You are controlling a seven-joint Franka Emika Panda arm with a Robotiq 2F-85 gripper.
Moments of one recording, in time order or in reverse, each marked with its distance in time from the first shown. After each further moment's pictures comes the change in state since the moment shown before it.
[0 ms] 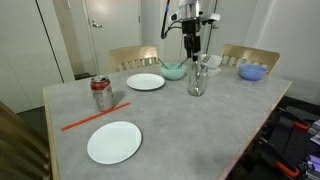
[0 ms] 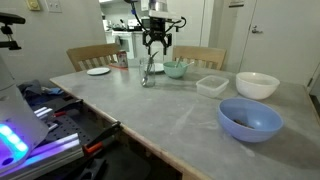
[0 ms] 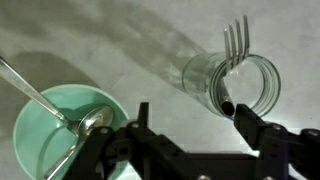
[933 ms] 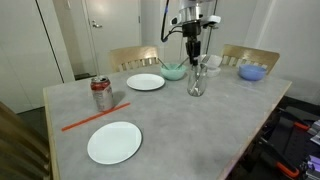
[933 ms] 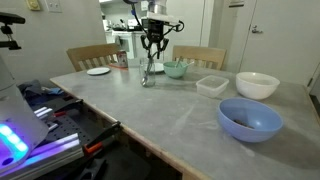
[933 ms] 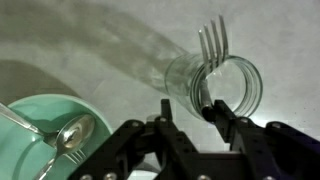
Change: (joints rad) arm 0.000 0.012 0.005 -0.002 0.048 -0.044 0.014
